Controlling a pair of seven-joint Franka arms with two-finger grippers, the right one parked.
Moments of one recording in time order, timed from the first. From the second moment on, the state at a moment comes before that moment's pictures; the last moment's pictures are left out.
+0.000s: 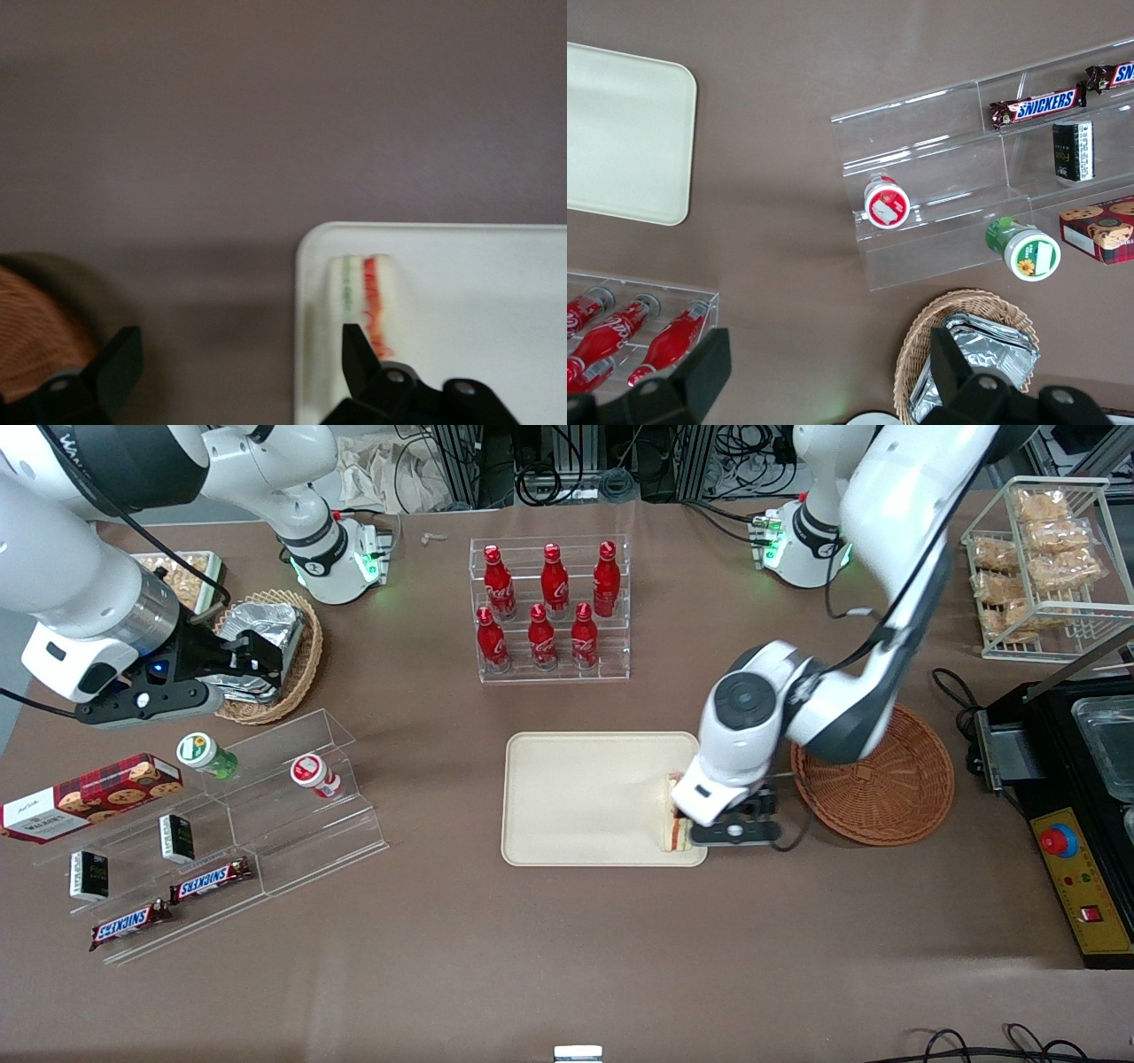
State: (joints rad) arm -0.12 0.45 -0.38 -1.71 0.42 2.18 -0.69
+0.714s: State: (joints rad) arm -0.06 0.08 0.02 -1.76 0.02 1.90 0.17
